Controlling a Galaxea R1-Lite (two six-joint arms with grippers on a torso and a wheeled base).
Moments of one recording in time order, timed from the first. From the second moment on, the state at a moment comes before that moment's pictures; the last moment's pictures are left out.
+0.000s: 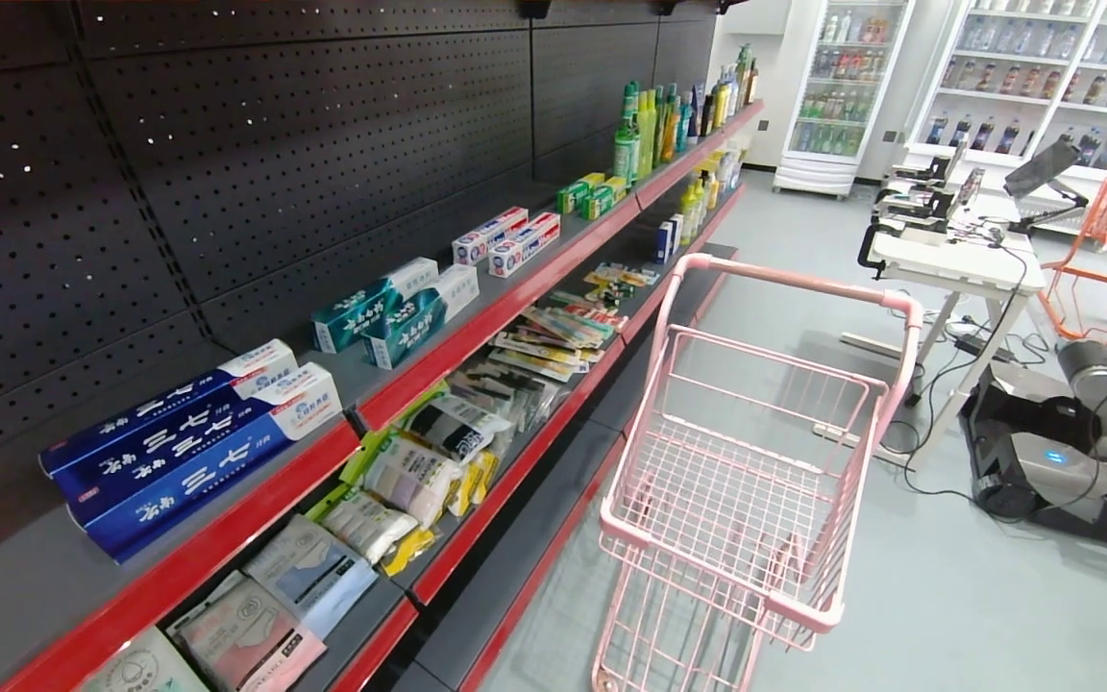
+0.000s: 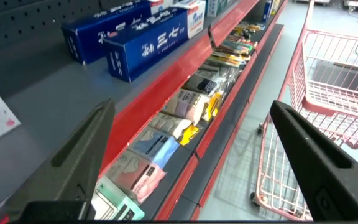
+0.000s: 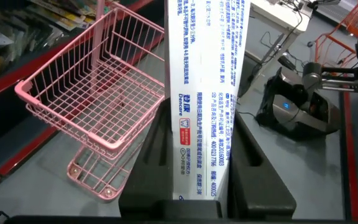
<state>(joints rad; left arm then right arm) 0.00 0.00 0.00 0.00 -0.05 0.00 -0.03 0.55 -0.50 0.13 -0.11 -0.27</state>
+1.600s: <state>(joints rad) 0.00 0.00 0.00 0.00 -0.05 0.00 -0.03 0.59 -0.50 0.12 -0.11 -0.28</state>
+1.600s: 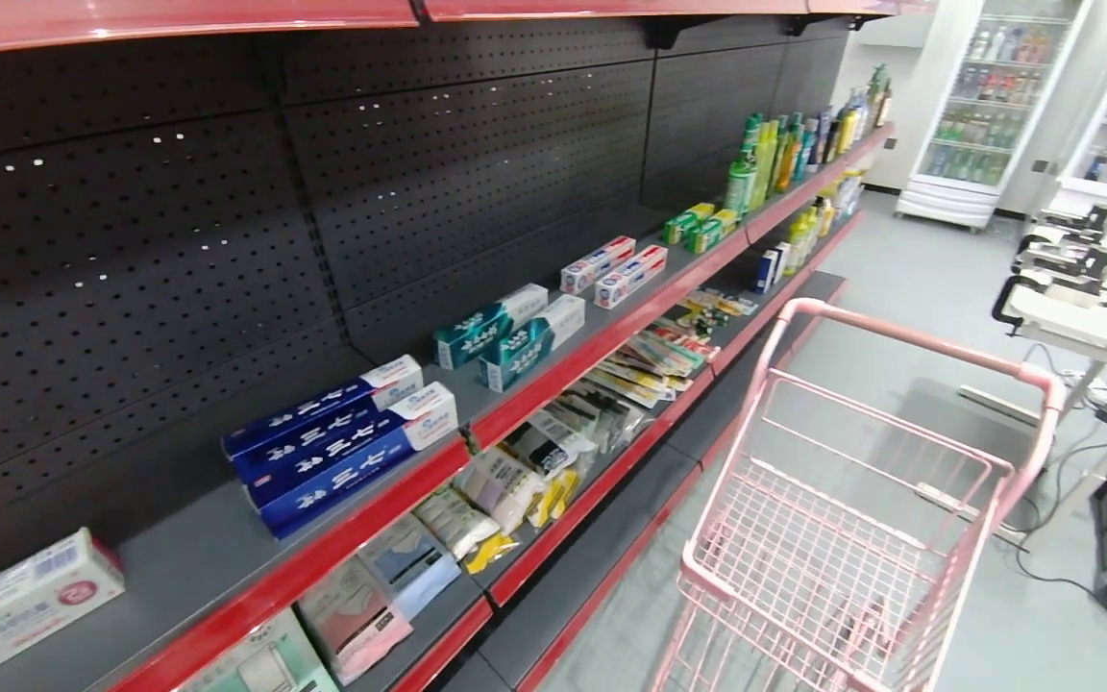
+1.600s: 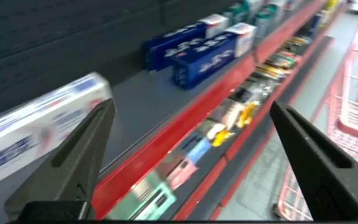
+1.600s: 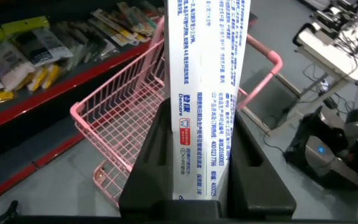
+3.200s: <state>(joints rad) 0.00 0.00 0.00 0.00 -0.05 0.03 -0.03 0.65 -0.50 0.10 -0.07 -0.29</state>
